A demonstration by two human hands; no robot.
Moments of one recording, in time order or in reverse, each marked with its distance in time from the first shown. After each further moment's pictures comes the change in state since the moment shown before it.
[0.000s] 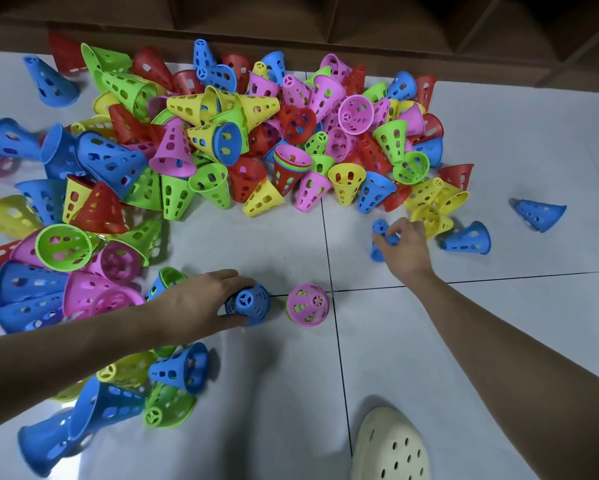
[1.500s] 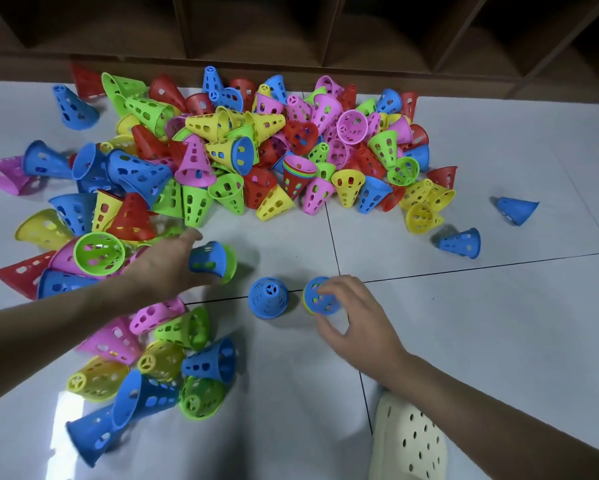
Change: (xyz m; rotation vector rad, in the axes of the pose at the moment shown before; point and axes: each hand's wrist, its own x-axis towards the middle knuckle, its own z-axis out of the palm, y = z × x) left_hand -0.031 -0.044 -0.067 0.017 0.051 -0.475; right_hand -0.198 -0.068 0.016 0.032 -0.091 -0.701
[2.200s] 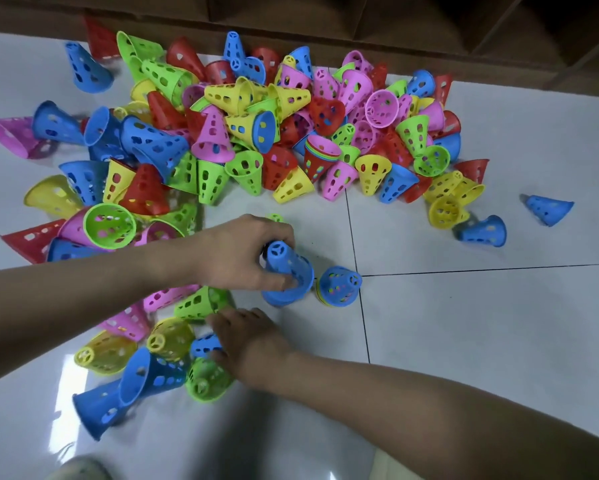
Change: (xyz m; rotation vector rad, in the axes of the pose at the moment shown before) left_hand -0.009 0.072 -0.014 -0.167 -0.129 0.555; right_hand 0.014 -0.067 0.156 -0.257 -0.528 -0.213
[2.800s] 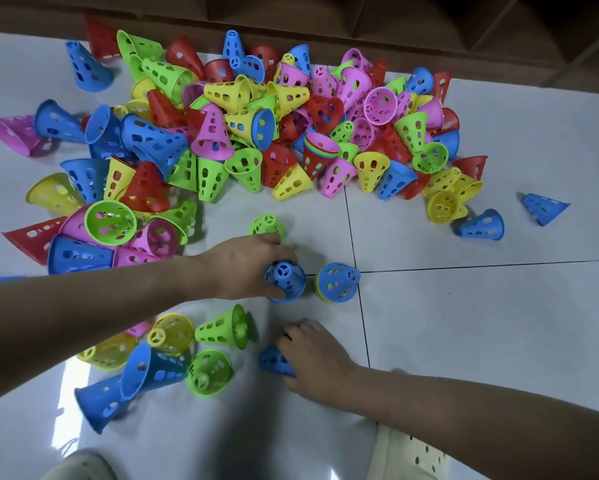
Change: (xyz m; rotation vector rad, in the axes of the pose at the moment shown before) left_hand 0.008 -0.020 0.041 0.188 -0.073 -0.029; right_hand -0.074 0.056 -0.015 -0.161 -0.205 0.043
